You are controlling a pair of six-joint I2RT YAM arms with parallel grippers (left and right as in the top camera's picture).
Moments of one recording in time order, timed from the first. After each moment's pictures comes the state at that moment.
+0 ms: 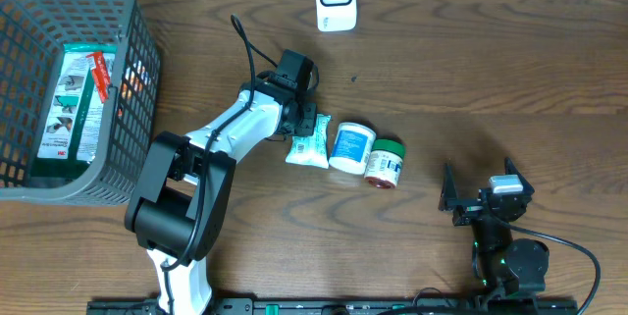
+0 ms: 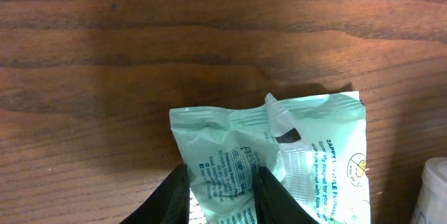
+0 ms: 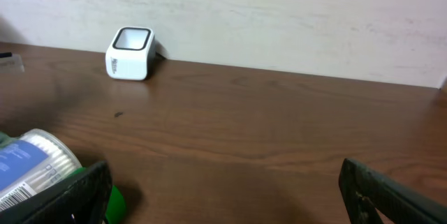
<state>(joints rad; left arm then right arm) -0.42 1.98 1.27 -0.55 0.08 -0.28 0.05 0.01 0.01 -0.07 -0.03 -0.06</state>
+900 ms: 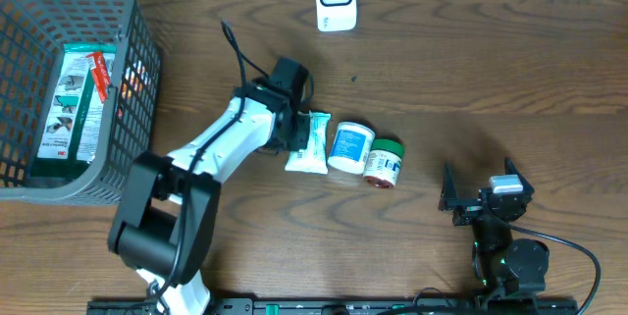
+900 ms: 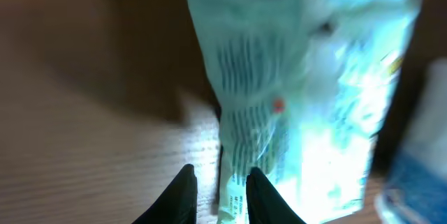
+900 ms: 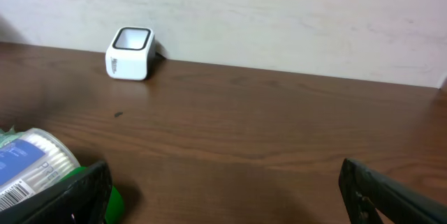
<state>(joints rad) -0.44 1.87 1.21 -0.72 0.09 -0.30 0.05 0.01 0.01 -0.07 -0.03 -0.06</state>
